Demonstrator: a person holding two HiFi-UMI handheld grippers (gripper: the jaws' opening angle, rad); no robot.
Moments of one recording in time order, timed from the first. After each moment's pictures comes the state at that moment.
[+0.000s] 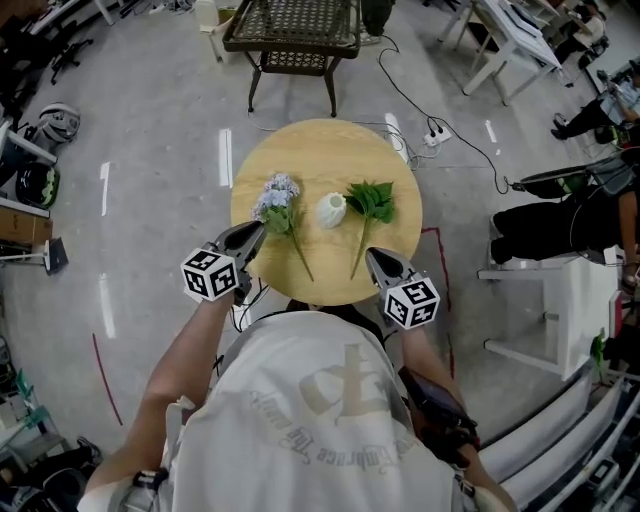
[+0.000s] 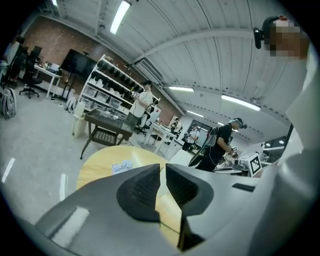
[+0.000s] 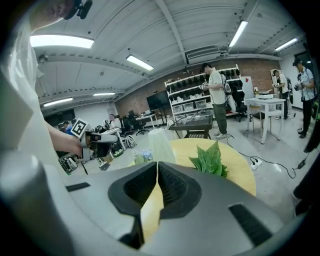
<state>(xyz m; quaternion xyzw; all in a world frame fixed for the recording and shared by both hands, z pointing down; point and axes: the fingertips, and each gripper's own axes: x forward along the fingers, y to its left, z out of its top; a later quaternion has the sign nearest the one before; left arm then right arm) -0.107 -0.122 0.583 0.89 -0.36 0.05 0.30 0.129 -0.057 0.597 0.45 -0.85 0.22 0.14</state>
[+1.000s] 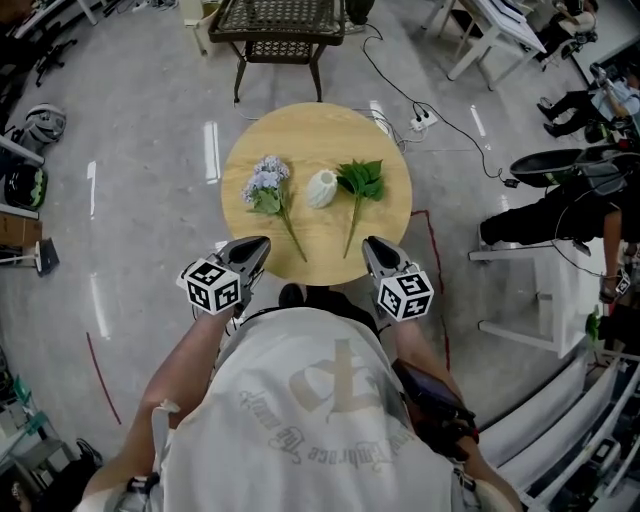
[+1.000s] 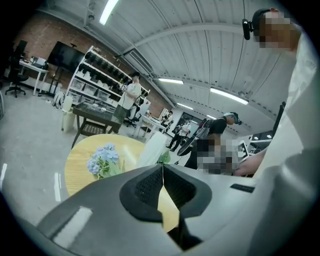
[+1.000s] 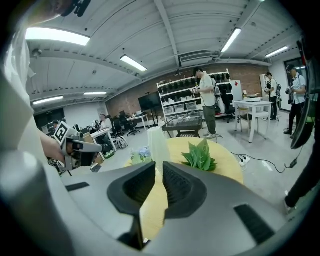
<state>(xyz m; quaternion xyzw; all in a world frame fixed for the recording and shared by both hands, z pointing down) -0.080 -0.042 0.584 0.91 -0.29 0.08 0.29 0.138 -0.023 0.589 0.51 -0.82 0.23 0.14</state>
